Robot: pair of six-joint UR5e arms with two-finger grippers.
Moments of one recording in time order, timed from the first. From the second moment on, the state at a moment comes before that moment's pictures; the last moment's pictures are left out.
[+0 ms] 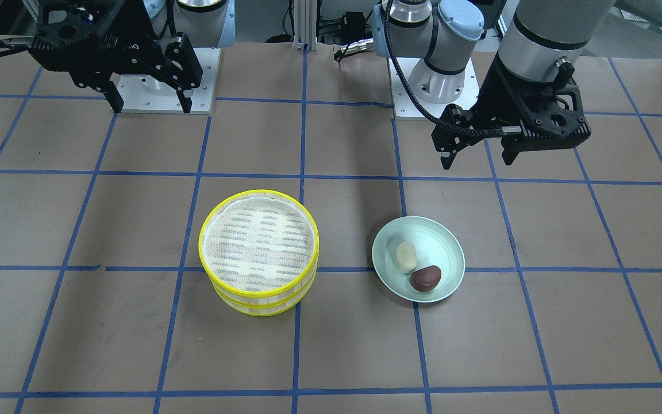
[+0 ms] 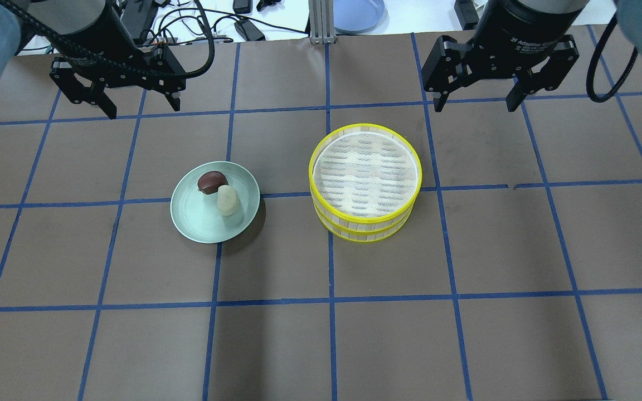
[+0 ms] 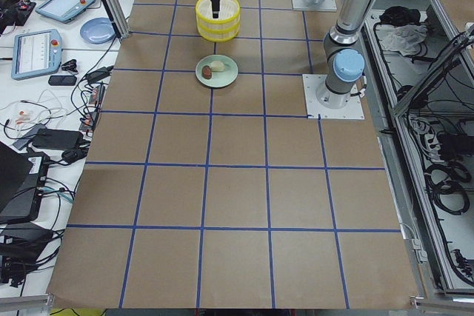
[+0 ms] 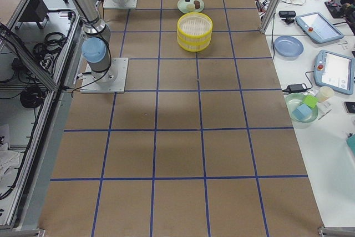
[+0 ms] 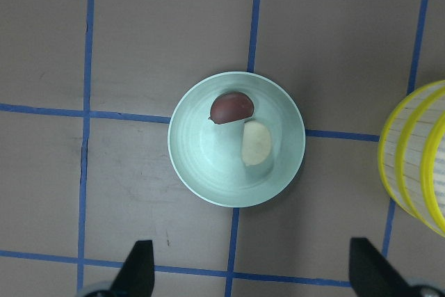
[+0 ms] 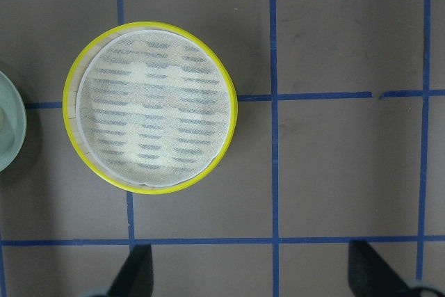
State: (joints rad) left arm -1.56 -1.62 -1.46 -1.58 1.59 -0.09; right arm 1.64 -1.61 1.46 -1.49 -1.53 0.10
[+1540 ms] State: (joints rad) left arm -1.56 -1.82 -1.79 -1.20 1.53 -0.09; right arm 1.65 -1.43 1.69 -1.84 -1.53 0.12
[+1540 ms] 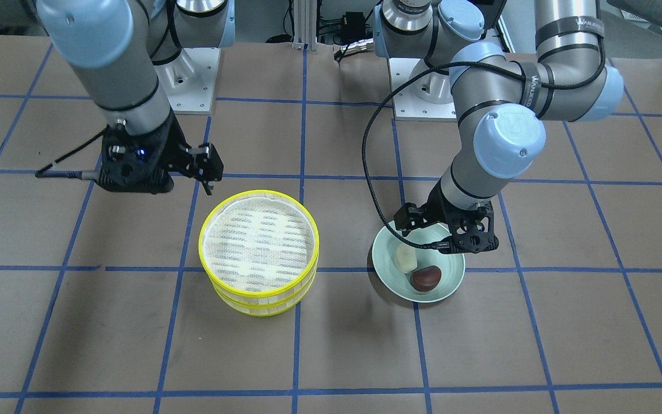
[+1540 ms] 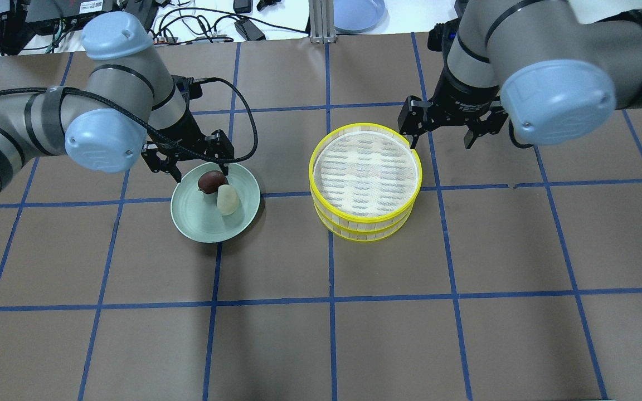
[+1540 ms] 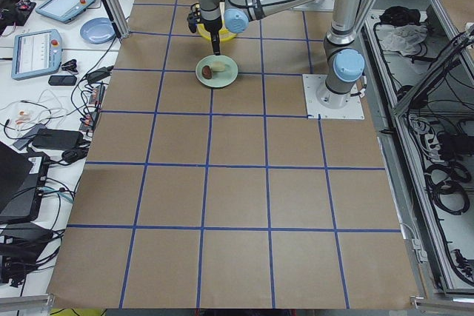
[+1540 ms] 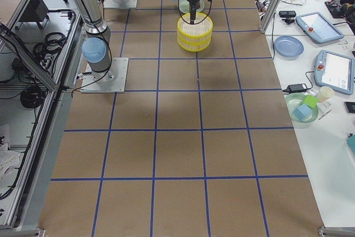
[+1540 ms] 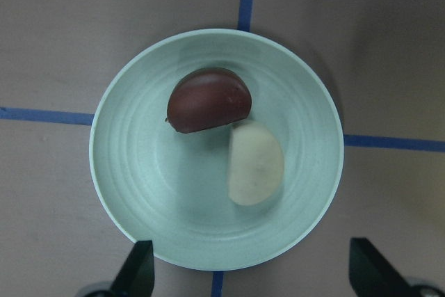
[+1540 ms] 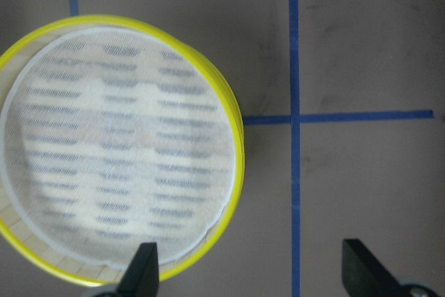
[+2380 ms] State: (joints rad) left arm -1.56 -1.95 -1.84 -1.08 1.53 -0.10; right arm 1.65 -1.23 1.70 -2.00 -1.60 0.14
